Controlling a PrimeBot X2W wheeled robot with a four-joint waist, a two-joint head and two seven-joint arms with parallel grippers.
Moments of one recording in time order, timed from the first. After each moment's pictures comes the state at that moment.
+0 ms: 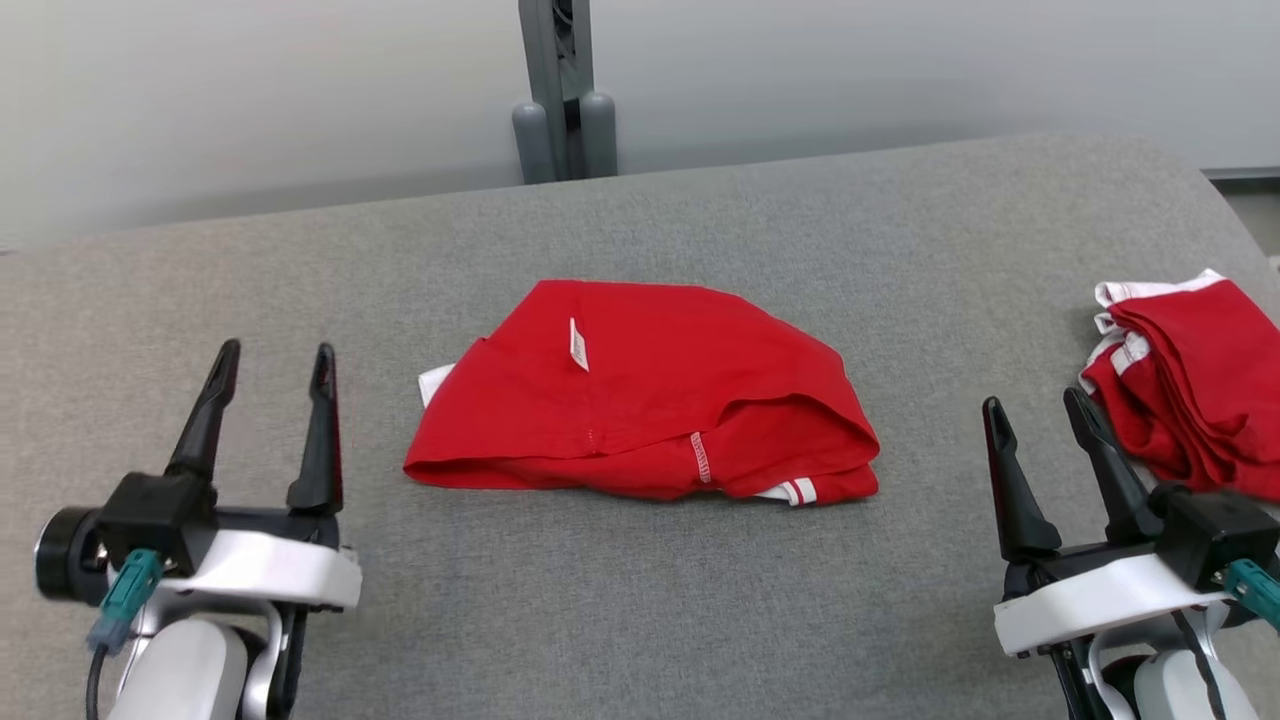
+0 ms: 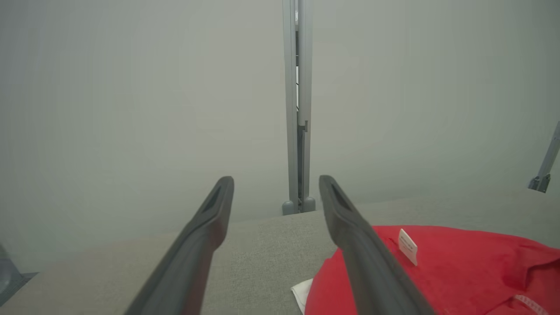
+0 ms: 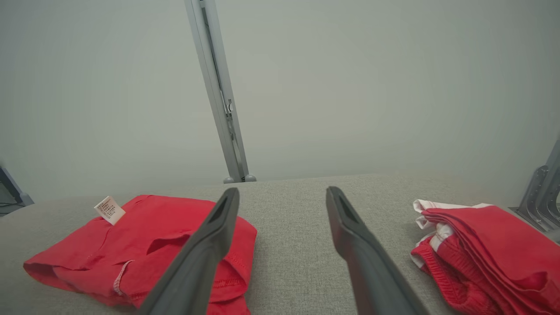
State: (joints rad) left arm -0.21 0.26 -0.19 0.14 -0.32 0.10 -0.26; right arm -0.11 -0.05 0.04 0.11 0.21 0.13 -0.17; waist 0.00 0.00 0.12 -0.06
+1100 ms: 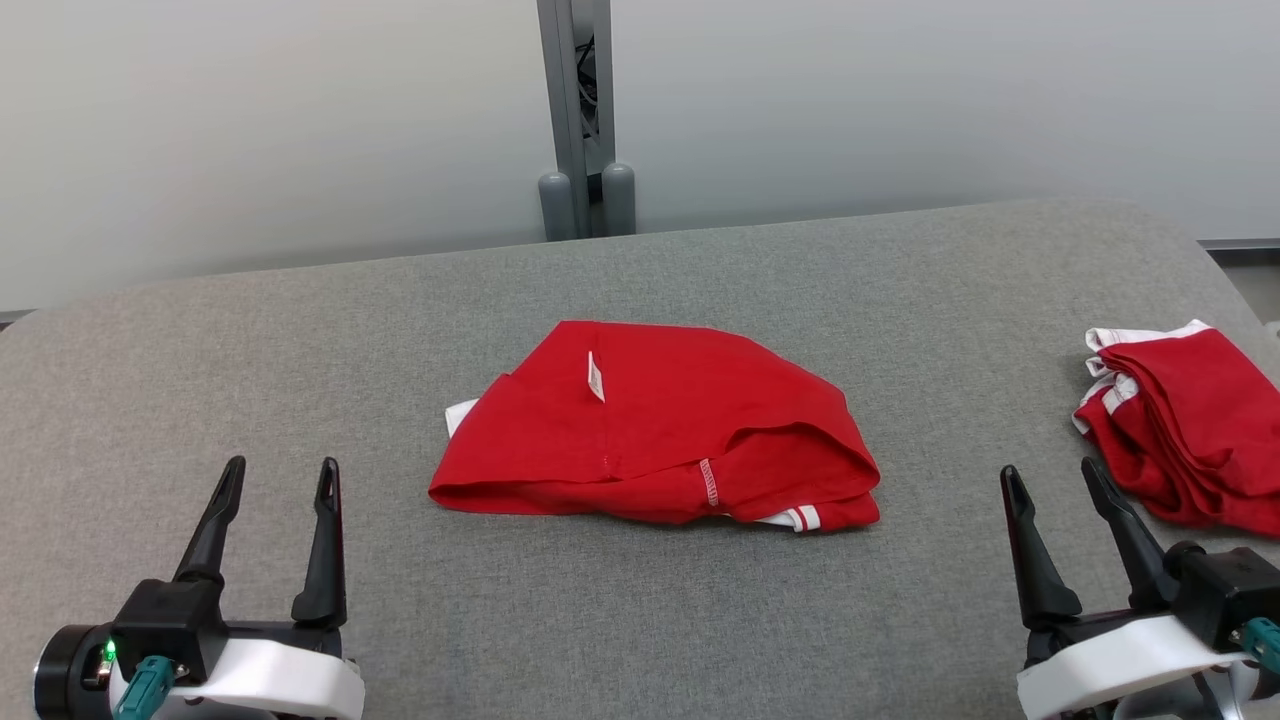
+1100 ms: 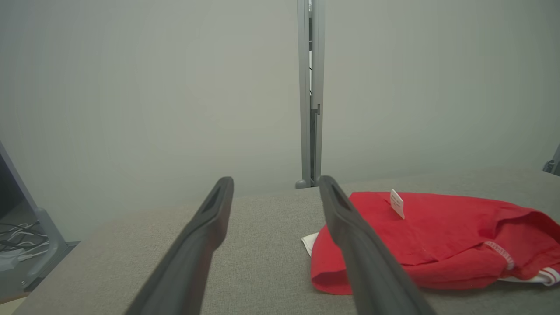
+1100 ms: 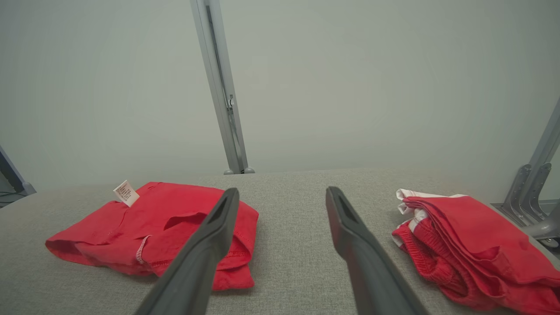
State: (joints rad) left arm 0.04 0.30 -0.19 -0.05 -0.31 0.20 -0.17; right arm 0.03 -0.05 0.00 0.01 0.18 0.13 -0.09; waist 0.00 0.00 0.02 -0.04
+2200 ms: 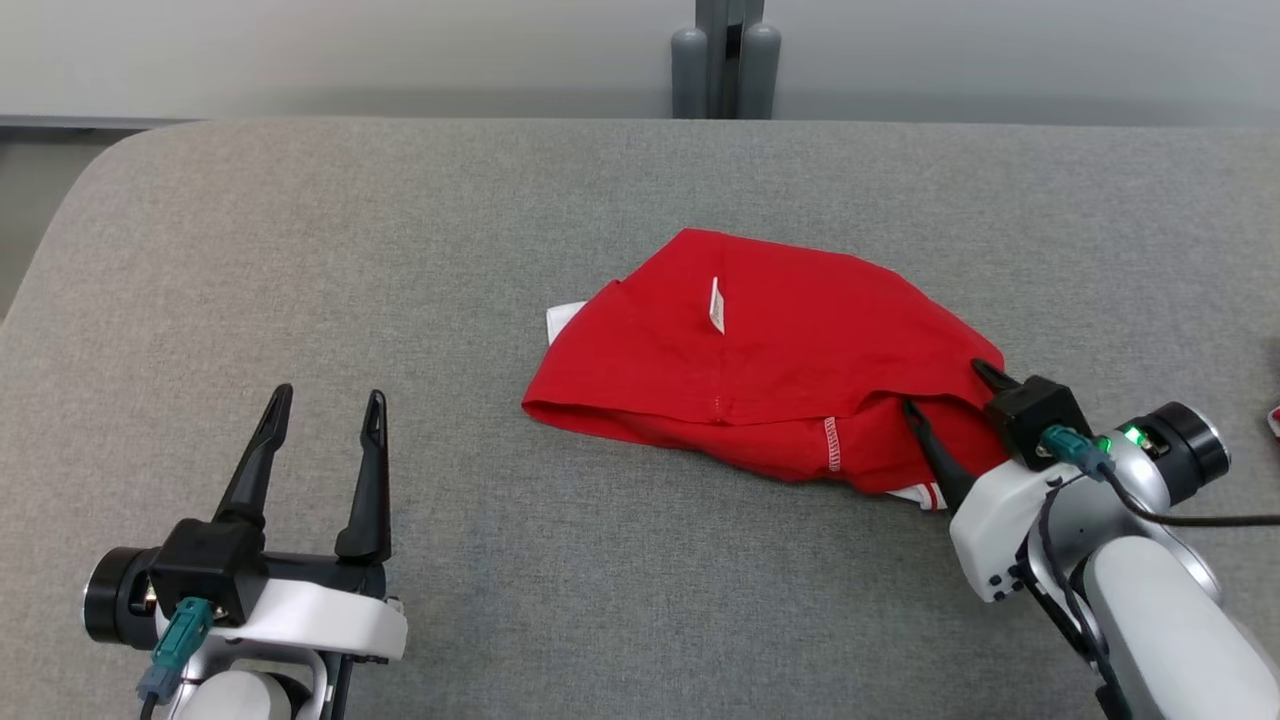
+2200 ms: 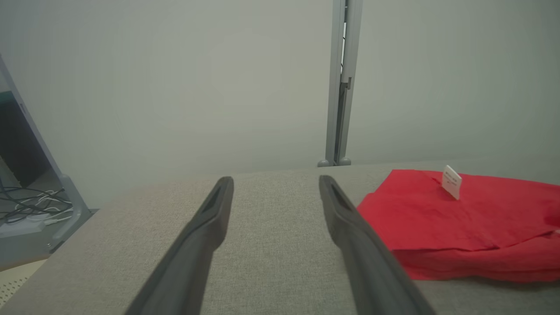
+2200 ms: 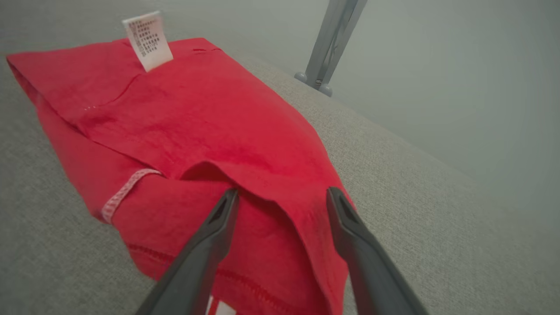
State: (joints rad) left arm -0.09 0.26 -0.25 0.00 -0.32 0.17 -0.21; right arm -0.36 -0.22 0.30 0.31 0.00 0.13 0.12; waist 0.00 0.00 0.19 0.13
